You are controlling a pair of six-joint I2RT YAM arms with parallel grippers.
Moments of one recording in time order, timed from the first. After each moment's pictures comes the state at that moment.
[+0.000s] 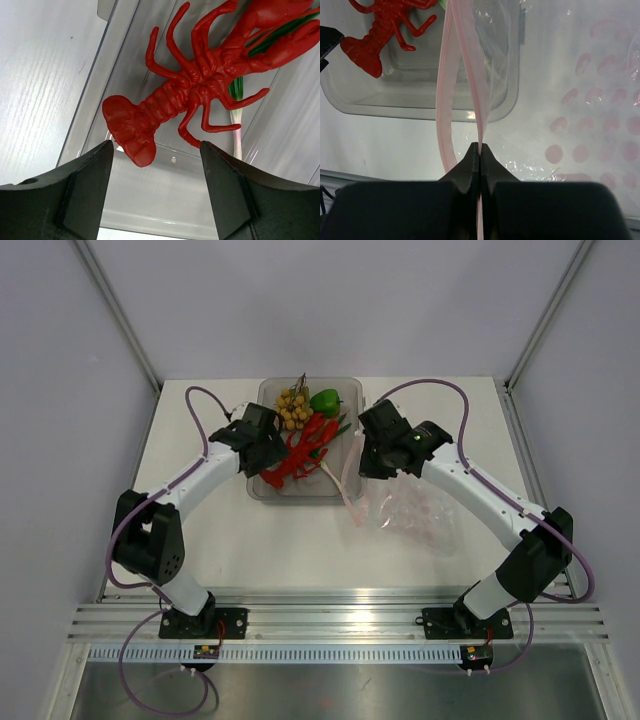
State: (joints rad) left arm -0.41 1.62 1.26 -0.60 -0.24 -0.85; right arm 0.67 1.55 1.49 -0.90 0.15 0.74
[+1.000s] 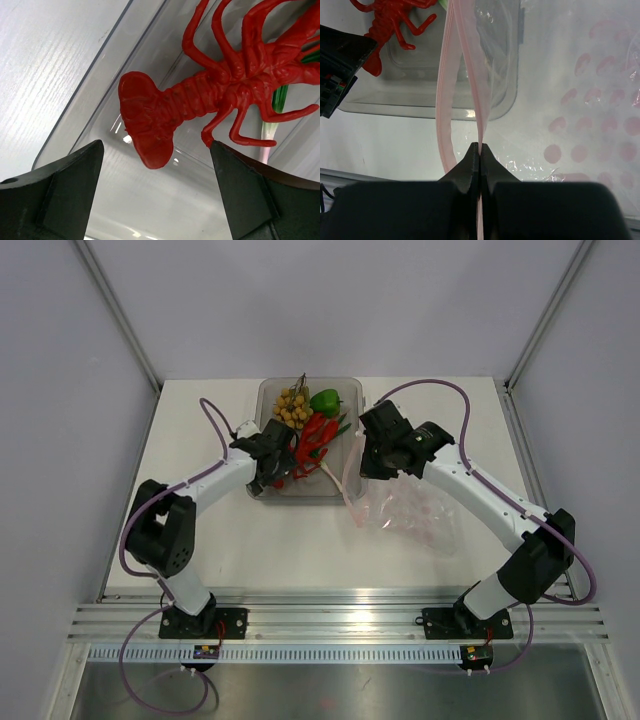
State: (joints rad) left arm -0.50 1.69 1.21 -0.65 -0.41 -1.09; right arm 0.67 1.54 1.48 -0.90 0.15 0.73
